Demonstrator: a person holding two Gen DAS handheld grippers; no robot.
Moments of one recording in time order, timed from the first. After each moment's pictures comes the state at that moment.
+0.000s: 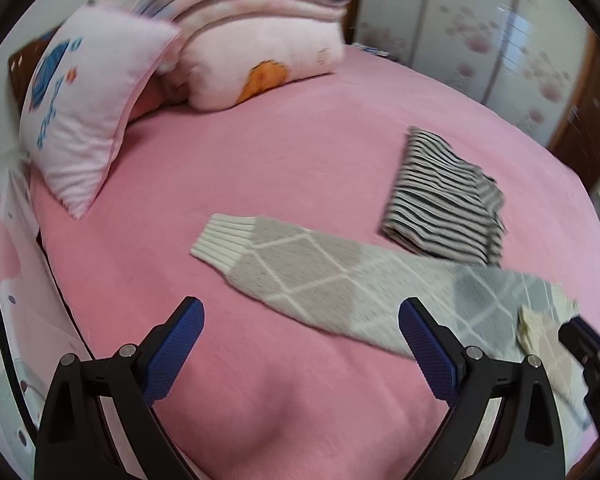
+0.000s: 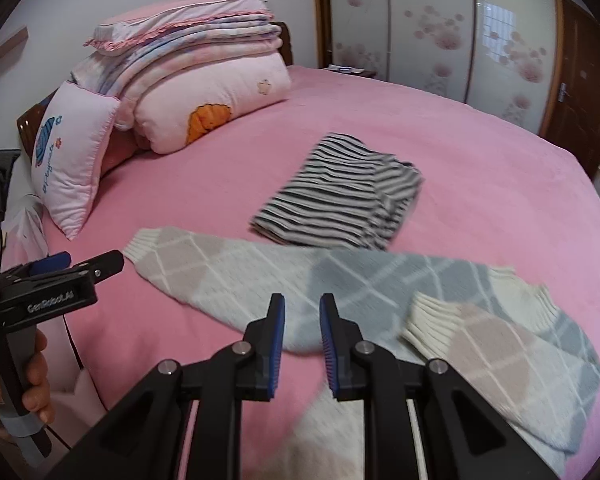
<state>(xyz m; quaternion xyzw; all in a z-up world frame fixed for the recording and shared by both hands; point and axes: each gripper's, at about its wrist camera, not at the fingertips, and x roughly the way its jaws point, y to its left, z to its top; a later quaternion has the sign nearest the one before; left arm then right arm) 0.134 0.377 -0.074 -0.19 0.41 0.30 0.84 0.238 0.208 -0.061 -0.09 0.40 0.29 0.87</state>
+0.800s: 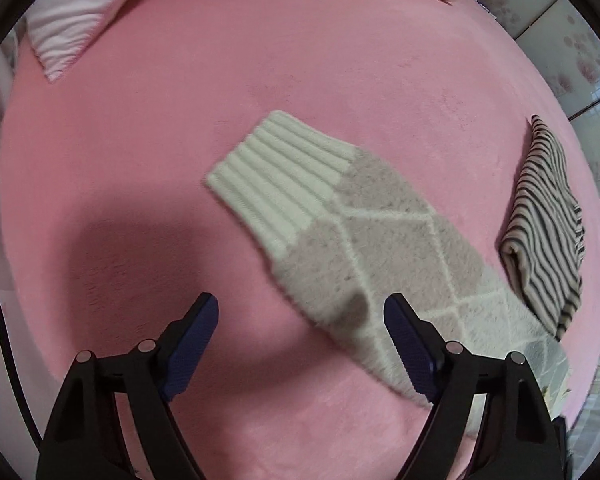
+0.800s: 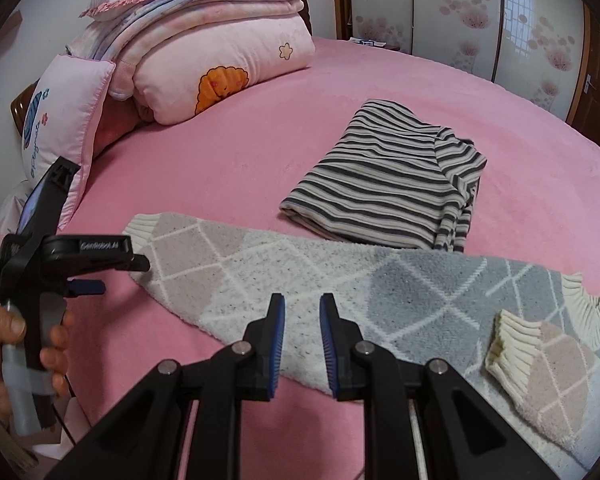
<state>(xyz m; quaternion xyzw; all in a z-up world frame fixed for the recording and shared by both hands) 0.168 0.497 -0.199 -0.38 0.50 0.33 0.70 0.269 0.275 -0.122 -0.10 0.44 0.30 0.84</state>
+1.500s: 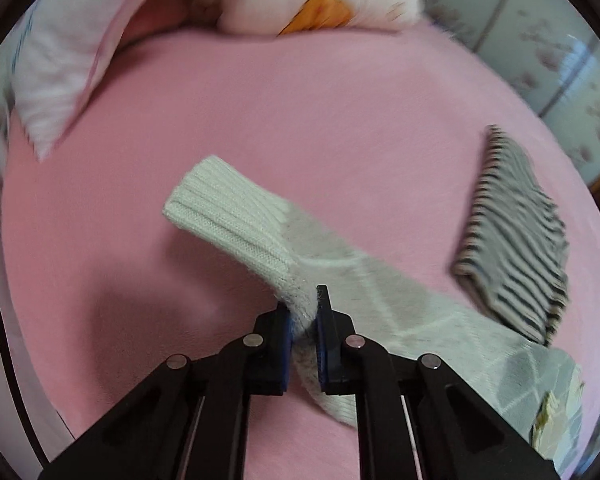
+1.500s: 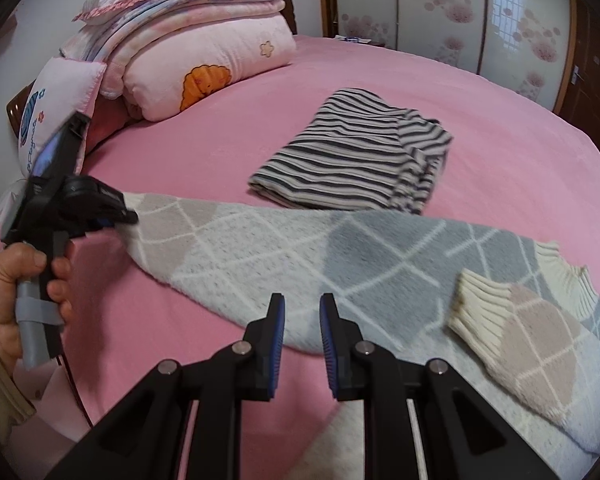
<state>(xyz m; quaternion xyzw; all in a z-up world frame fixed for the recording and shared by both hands) 0.198 0.458 -0.155 -0.28 0.44 0.33 0.79 0.254 0.207 -0.125 -0.09 0.44 0.28 0.85</state>
